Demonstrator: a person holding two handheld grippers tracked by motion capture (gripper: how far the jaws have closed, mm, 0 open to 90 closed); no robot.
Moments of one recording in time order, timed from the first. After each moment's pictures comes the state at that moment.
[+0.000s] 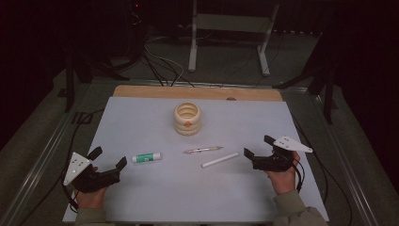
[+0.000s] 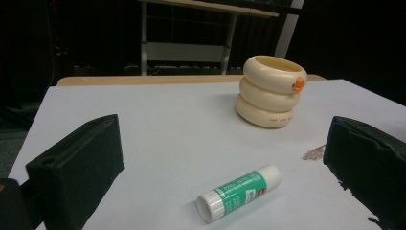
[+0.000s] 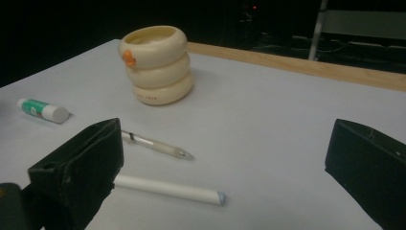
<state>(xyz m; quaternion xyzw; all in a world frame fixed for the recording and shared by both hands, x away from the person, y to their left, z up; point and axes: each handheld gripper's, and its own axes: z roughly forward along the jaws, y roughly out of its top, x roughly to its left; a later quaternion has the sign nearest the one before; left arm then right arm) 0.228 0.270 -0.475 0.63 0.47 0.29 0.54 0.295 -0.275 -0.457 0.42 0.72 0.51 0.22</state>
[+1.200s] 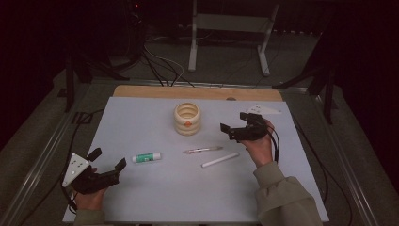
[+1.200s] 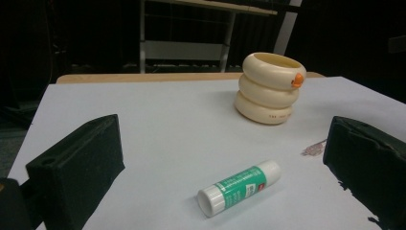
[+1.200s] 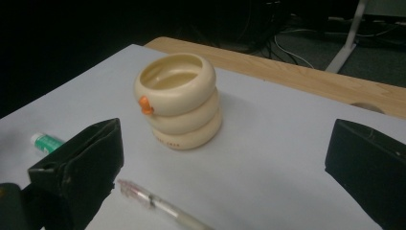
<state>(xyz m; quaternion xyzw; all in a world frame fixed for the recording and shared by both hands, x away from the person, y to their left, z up) 0.227 0.272 -0.477 0.63 0.47 0.29 0.54 0.377 -0.208 -0.422 0.41 0.75 0.50 0.15</state>
